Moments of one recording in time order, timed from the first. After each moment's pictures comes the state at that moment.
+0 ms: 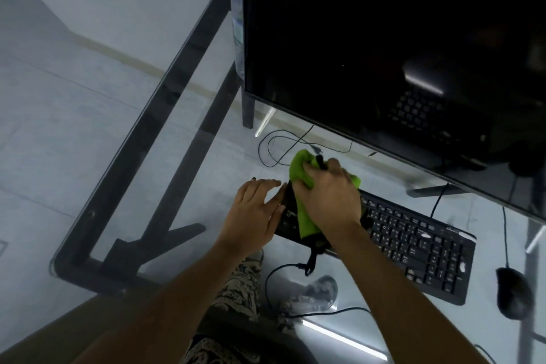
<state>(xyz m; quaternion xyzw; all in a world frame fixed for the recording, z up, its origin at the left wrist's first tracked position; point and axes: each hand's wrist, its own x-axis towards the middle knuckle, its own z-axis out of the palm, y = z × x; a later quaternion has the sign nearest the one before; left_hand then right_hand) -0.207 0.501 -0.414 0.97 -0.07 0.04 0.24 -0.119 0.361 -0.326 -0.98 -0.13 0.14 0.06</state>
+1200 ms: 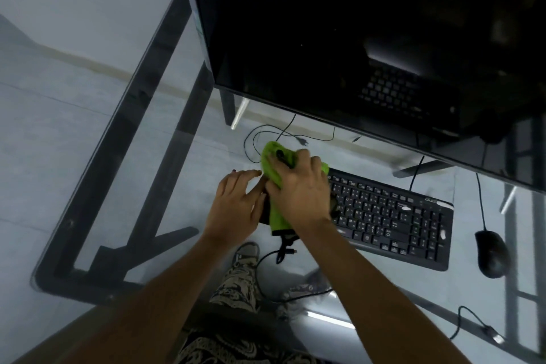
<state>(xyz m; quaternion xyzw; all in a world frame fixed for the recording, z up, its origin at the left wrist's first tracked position) -0.207 0.499 -0.414 0.97 -0.06 0.05 0.22 -0.148 0.366 -0.340 -0.98 -0.16 0.05 0.08</state>
